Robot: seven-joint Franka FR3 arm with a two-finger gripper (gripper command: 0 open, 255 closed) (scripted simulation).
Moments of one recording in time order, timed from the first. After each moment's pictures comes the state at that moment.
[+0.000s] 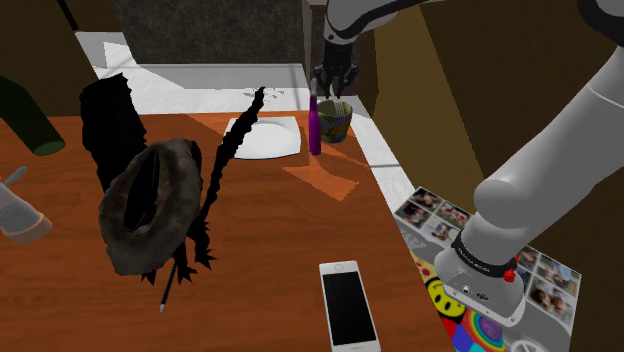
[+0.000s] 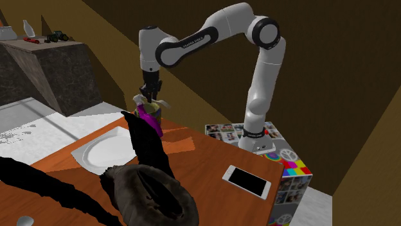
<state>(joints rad) -0.35 -0.09 0.31 -2.05 -0.07 2.07 0.60</state>
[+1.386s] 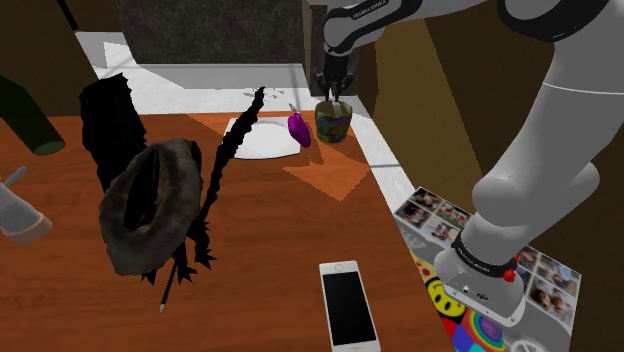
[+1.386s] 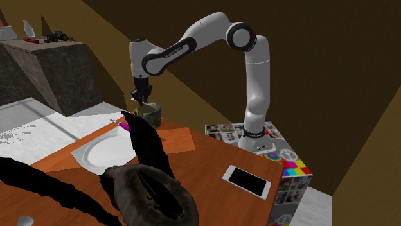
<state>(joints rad) -0.40 0.19 0.26 -1.86 -0.15 2.17 0.53</state>
